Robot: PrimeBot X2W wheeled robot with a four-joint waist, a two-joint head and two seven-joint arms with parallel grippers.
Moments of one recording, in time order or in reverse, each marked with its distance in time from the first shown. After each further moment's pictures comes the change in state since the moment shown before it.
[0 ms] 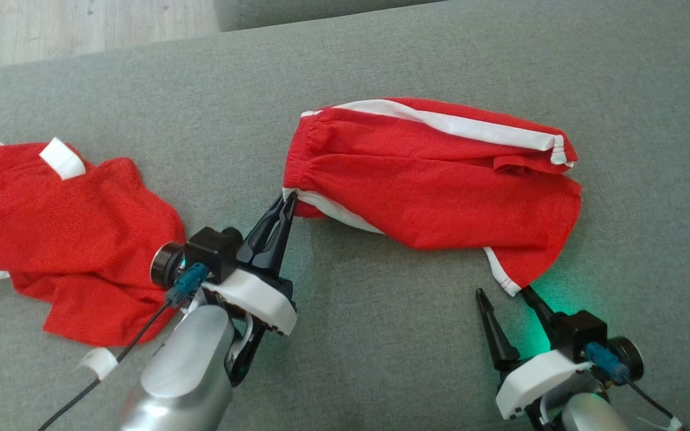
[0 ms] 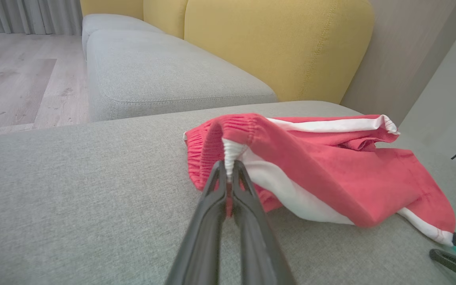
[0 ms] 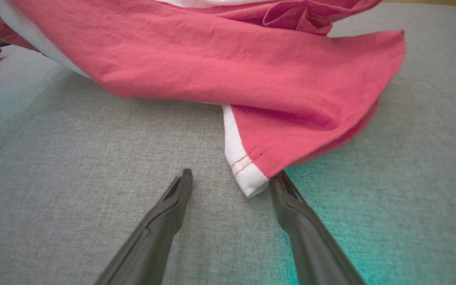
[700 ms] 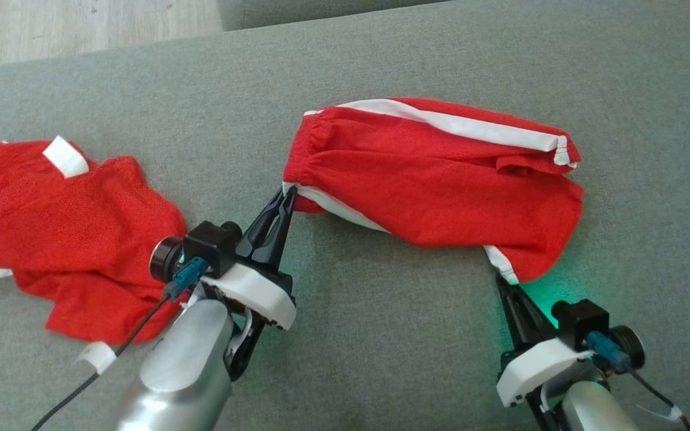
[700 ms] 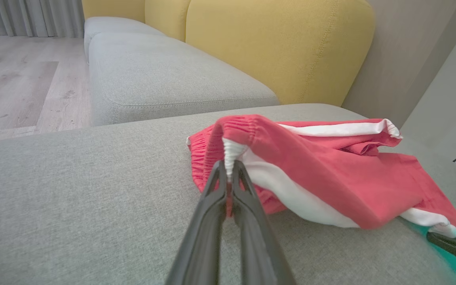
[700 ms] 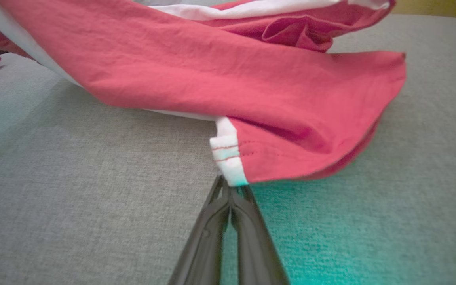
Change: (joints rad) left arm -0.018 0.007 -0.008 0.006 -0.010 0.000 0.000; right arm -0.041 0.000 -0.005 0.032 0.000 0.000 -0.018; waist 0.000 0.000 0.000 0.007
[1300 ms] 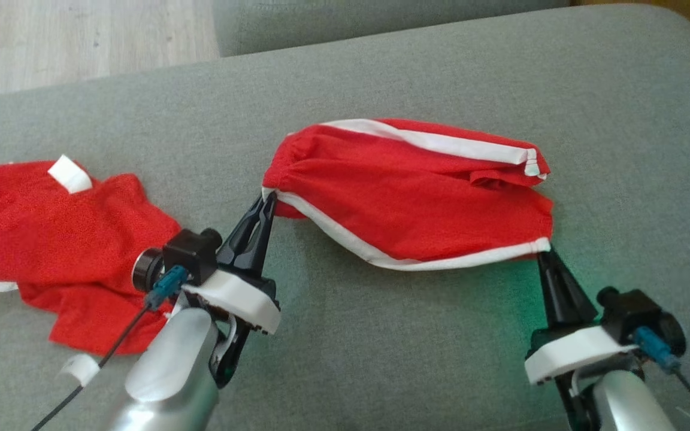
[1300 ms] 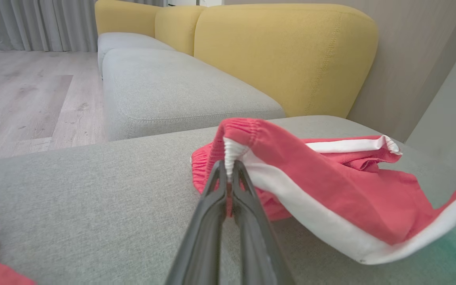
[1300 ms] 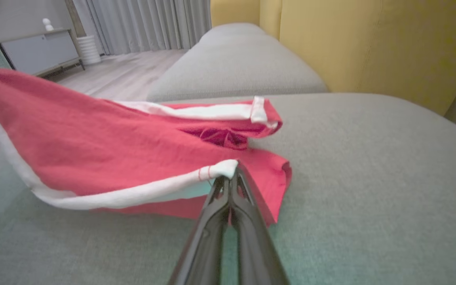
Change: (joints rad) left arm 0.026 0.020 0.047 -0.010 0.000 0.000 0.000; right arm 0.048 0.000 -0.106 -0.168 -0.010 0.000 -0.009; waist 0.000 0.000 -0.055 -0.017
